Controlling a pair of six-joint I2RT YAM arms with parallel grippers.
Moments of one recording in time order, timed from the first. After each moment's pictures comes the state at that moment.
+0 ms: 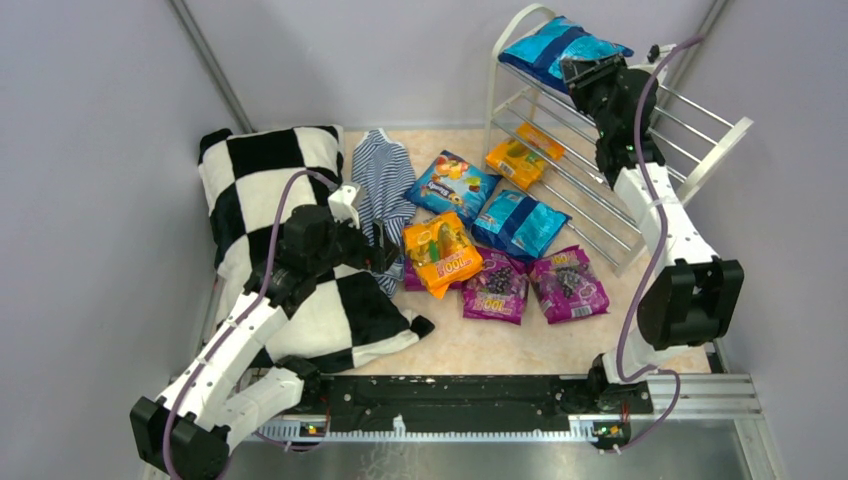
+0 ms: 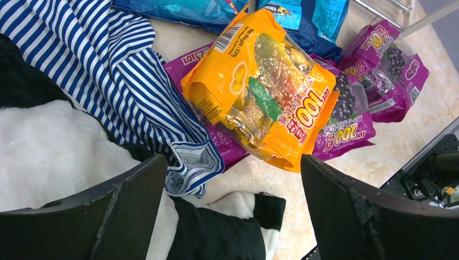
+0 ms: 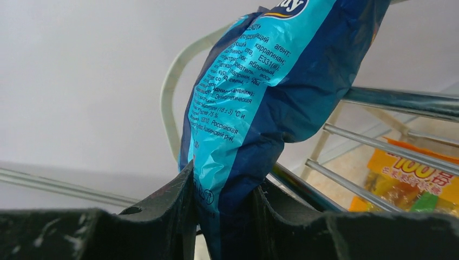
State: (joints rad) left arm -0.42 0.91 0.81 -0.37 0.26 -0.24; right arm 0.11 1.59 1.50 0.16 0.02 0.99
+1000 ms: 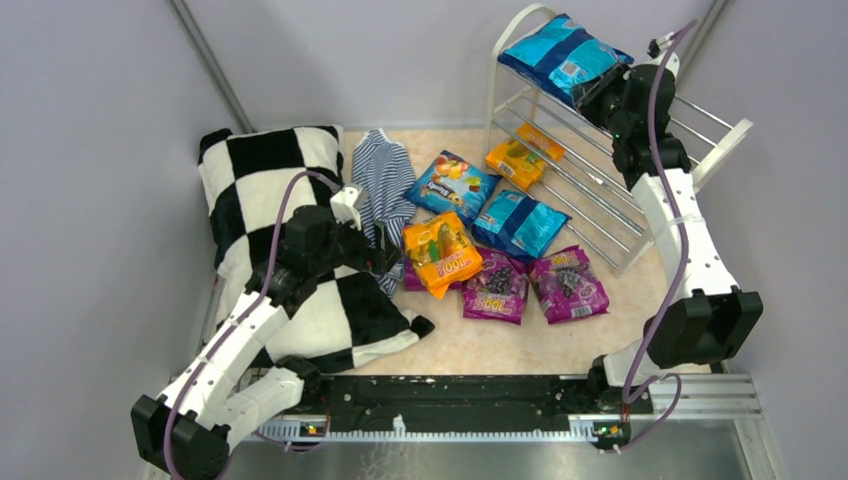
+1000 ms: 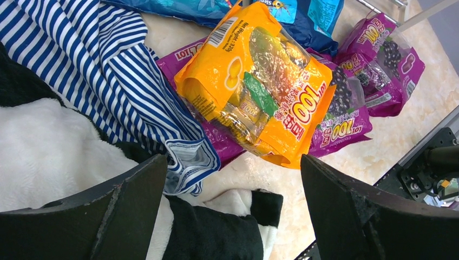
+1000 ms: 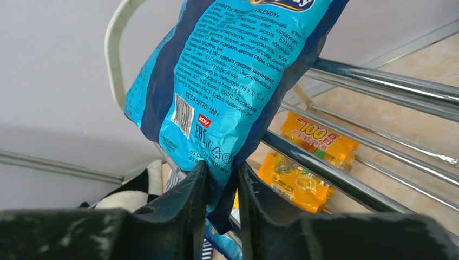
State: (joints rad) left arm -0.42 0.91 0.81 -0.37 0.29 -0.24; right arm 0.10 1.48 1.60 -0.28 0.04 0.66
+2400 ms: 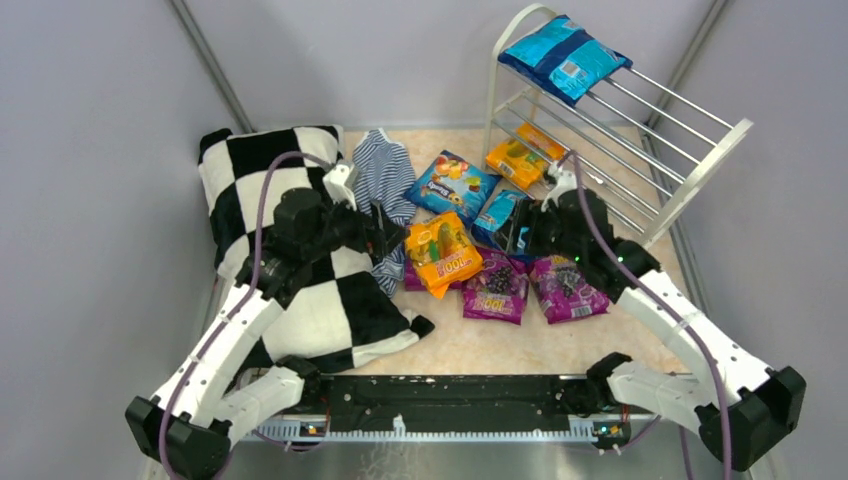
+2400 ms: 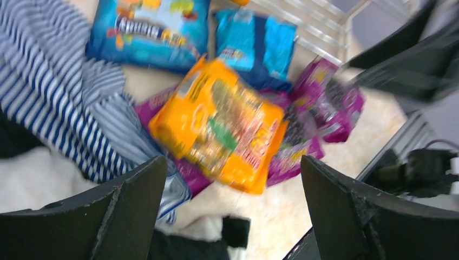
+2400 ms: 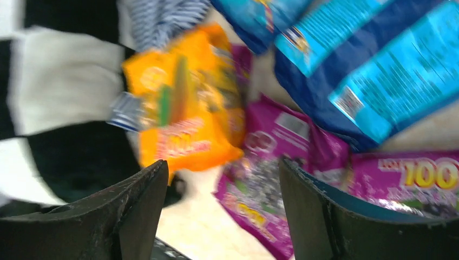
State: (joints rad) left arm -0.42 0.93 0.90 -0.37 0.34 -0.30; right arm 0.53 0.98 0.98 -0.44 -0.07 0.52
